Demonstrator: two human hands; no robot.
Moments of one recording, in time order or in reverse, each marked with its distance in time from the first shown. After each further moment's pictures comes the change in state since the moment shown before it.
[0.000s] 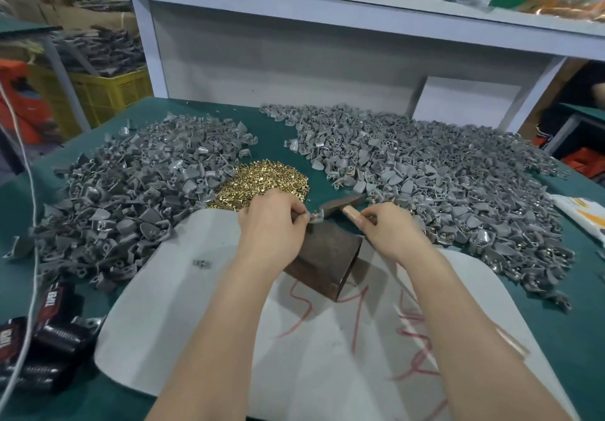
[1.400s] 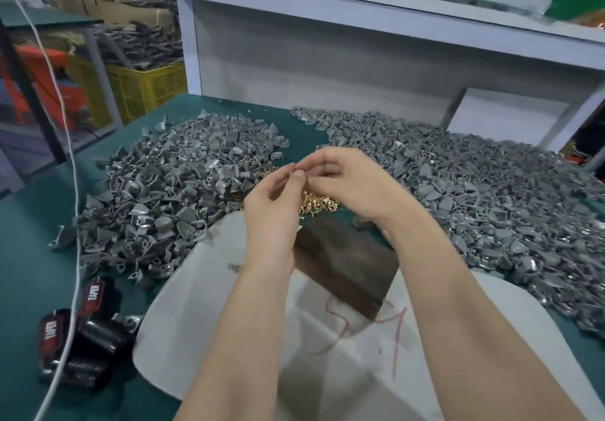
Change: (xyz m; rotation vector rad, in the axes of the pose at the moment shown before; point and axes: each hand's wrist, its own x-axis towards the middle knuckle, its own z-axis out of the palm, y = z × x) left_hand 0.014 -0.012 -0.019 -1.339 0.299 -0.326; right_hand 0.017 -0.114 -0.016 0.643 -0.165 -0.509
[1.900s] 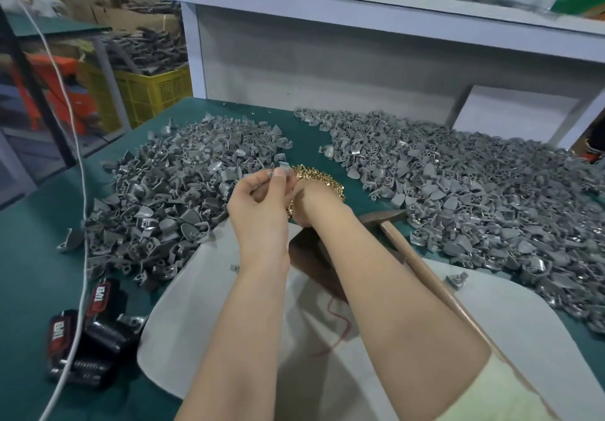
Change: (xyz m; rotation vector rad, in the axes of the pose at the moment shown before) left_hand 0.003 0.000 -0.006 -0.041 0.160 0.135; right_hand 0.068 0.038 0.059 -0.867 -0.274 0.394
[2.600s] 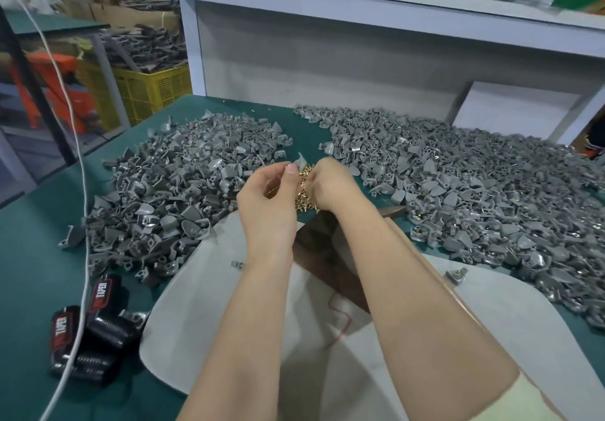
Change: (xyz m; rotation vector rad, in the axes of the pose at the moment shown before) left_hand 0.003 -0.007 -0.001 0.183 -0.077 0.081; right_hand -0.016 0.021 -0.014 0.280 0.318 0.067
